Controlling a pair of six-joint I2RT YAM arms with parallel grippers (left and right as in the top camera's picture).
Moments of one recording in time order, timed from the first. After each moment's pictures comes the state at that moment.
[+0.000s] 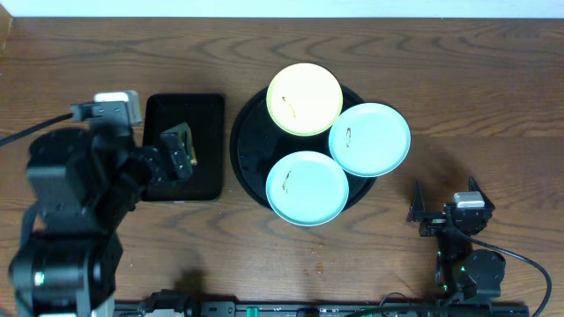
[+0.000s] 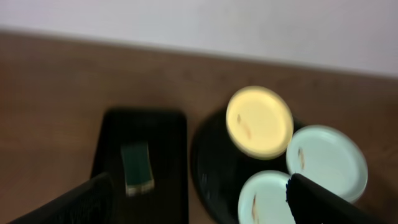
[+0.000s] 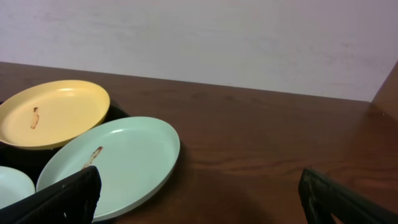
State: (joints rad) left arm 0.02 0.92 1.35 -1.00 0.18 -0.13; right arm 0.00 0.01 0.01 -0.07 -0.02 -0.06
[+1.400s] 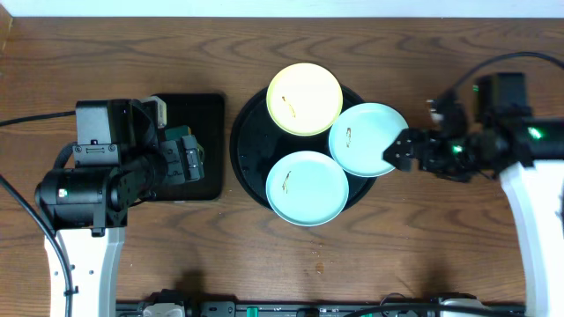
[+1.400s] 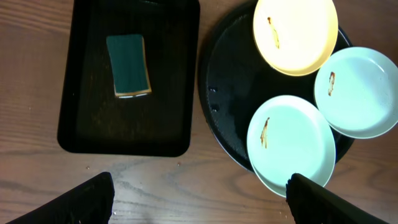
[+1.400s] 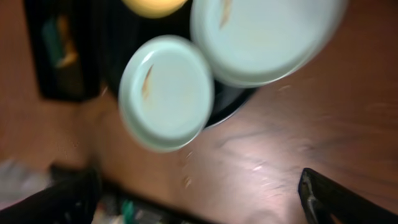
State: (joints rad) left arm 0.02 1.14 1.35 -1.24 0.20 -0.17; right arm 0.04 1.40 1.39 -1.32 -0.49 0.17
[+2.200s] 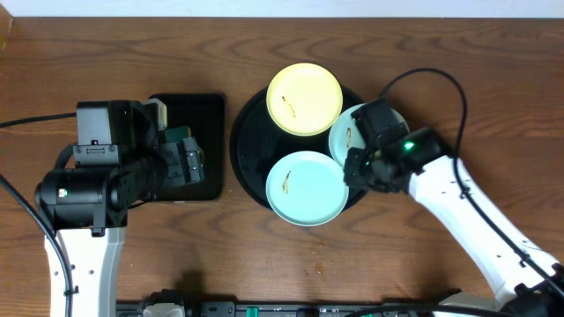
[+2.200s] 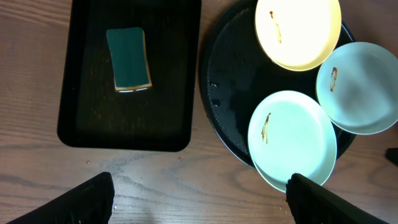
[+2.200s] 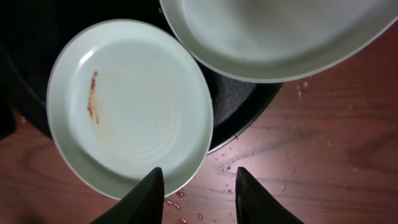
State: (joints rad) left arm 0.02 1.14 1.35 -1.26 0.20 -0.17; right arm 0.51 1.49 1.17 -0.99 -0.05 0.70
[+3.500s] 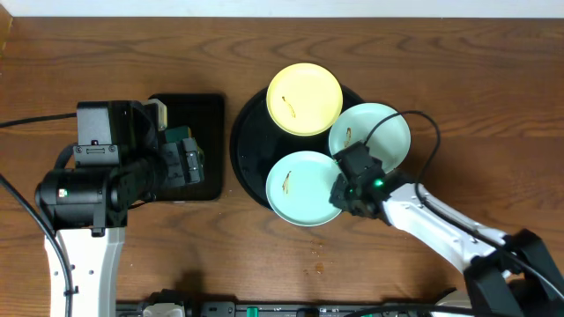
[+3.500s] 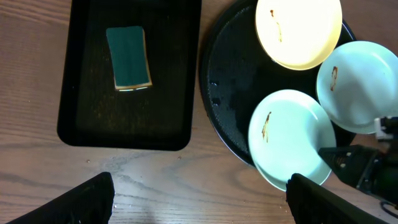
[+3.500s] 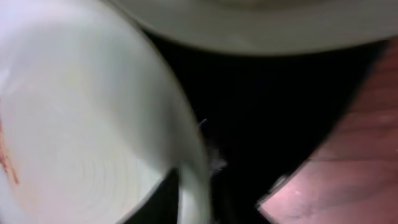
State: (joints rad) left arm 0.02 1.14 1.35 -1.26 0.20 -0.17; right arm 0.59 1.57 0.79 -0.50 -0.03 0.94
